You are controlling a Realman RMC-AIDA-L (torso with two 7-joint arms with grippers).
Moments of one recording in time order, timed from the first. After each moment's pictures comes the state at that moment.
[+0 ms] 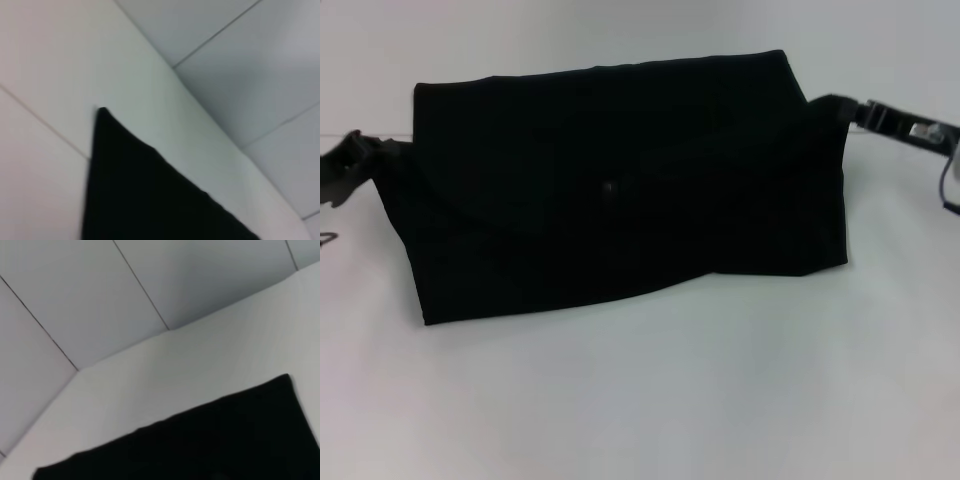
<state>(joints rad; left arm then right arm) -0.70 -1.96 0.00 0.43 2.26 1.03 -2.11 0.81 2.06 -0.45 -0.45 -2.00 -0.82 1.84</state>
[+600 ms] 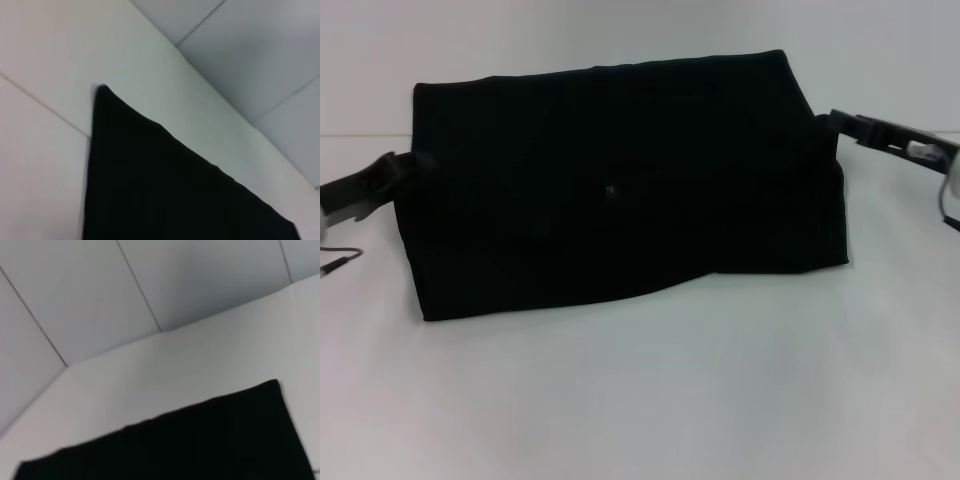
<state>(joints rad) -0.71 -1.98 0.05 0.36 2.25 0.95 -2.01 0.77 2.08 -0.50 -0.45 -1.90 -0.80 1.72</state>
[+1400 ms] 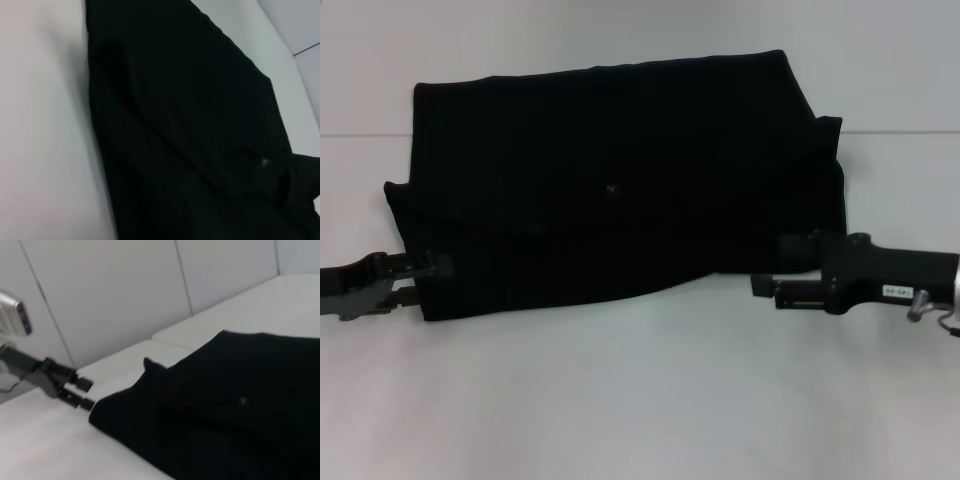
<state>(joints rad) -0.56 -1.87 0.44 0.43 2.26 1.34 -2.29 0.64 2.03 -0.65 -0.48 -2.04 -1.38 1.37</state>
